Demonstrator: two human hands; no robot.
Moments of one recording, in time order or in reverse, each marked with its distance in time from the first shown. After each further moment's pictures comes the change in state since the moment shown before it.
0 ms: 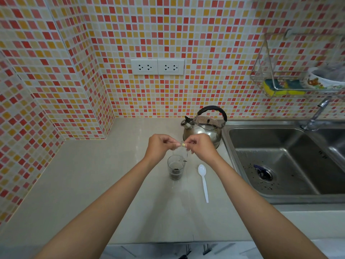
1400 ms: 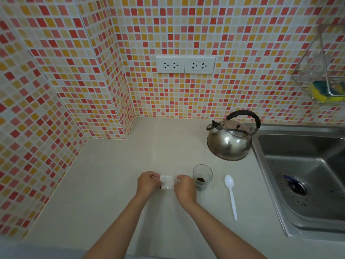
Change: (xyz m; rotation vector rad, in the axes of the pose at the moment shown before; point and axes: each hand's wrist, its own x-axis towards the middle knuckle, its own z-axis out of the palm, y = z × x) left_hand -0.031 -0.134 -0.070 0.063 0.206 -0.555; right_hand -0.014 0.001 0.183 0.021 -0.020 0.487
